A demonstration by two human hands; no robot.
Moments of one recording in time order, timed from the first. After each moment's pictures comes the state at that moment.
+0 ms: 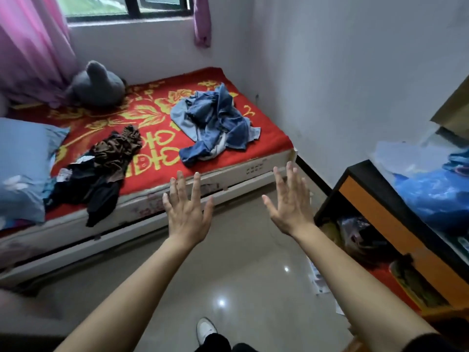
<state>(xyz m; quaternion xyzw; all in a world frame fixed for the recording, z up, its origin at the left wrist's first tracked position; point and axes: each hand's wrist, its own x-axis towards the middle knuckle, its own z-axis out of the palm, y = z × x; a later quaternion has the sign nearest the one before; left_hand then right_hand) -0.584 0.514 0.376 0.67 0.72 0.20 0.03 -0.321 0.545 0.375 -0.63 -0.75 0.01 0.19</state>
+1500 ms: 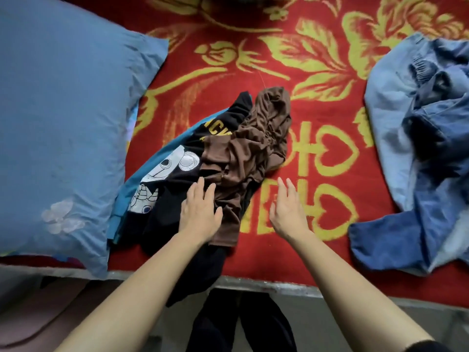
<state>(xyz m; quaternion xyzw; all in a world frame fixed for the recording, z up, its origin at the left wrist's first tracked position) -1.216 1.084 0.072 0.46 0.85 -0.02 0.26 -1.021 1.200 0.048 -0.54 -0.79 0.29 -0.09</state>
